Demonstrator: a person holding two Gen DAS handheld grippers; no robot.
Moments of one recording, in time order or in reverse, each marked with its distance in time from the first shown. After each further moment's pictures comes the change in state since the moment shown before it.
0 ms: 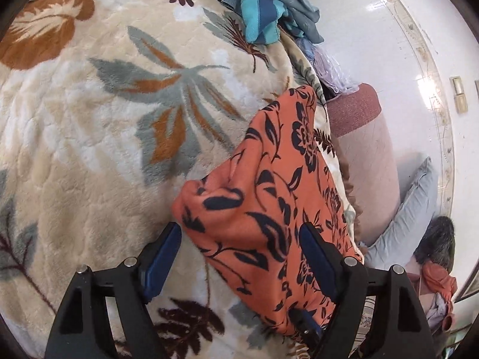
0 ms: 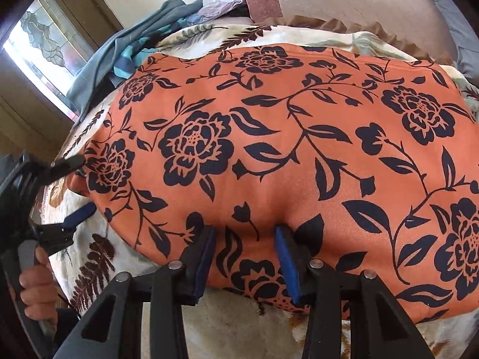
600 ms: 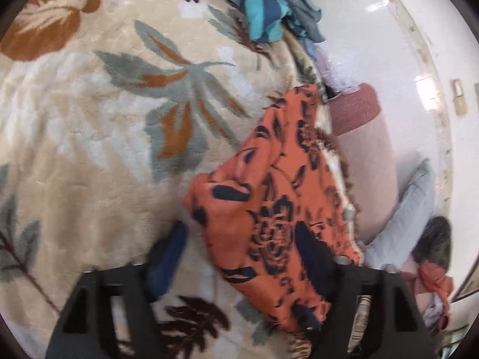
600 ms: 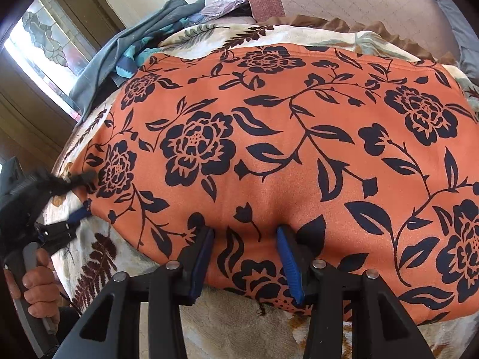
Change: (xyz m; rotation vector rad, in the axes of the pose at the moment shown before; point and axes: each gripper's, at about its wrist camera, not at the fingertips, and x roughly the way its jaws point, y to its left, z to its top) left arm -0.006 0.011 -0.001 -0.012 0.008 -0.030; right arm 0.005 -0.002 0.001 0.008 0.002 0.027
